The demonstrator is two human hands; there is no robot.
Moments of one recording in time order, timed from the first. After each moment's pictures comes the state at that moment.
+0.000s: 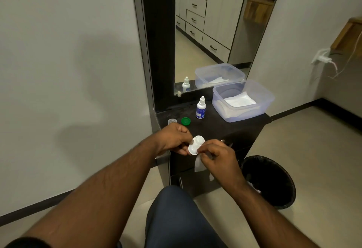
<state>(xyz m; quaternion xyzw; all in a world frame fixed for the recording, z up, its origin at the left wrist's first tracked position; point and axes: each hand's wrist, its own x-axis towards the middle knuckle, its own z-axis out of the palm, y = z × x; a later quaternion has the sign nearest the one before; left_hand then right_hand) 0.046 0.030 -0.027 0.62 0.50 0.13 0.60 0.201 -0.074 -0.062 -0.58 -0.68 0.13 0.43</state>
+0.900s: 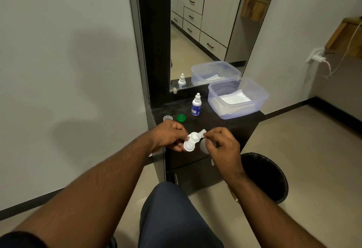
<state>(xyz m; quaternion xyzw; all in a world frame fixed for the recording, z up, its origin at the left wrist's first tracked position) 0.047 0.027 -0.028 0.62 0.49 0.14 0.59 0.215 -0.067 -0.055 -0.61 -0.63 0.06 0.47</state>
